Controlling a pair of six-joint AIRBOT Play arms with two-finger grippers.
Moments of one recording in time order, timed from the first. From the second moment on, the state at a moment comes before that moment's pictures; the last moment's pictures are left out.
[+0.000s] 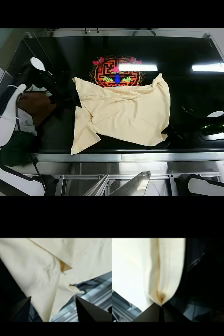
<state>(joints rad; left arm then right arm) -0.07 -1.78 1.53 1.12 -1.64 -1.34 -0.37 -1.44 0.61 -0.81 1.19 1.04</state>
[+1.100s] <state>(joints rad) -0.13 -1.72 1.38 0.95 -1.52 -1.17 -0.33 -1.44 0.61 -0.77 1.17 1.00</state>
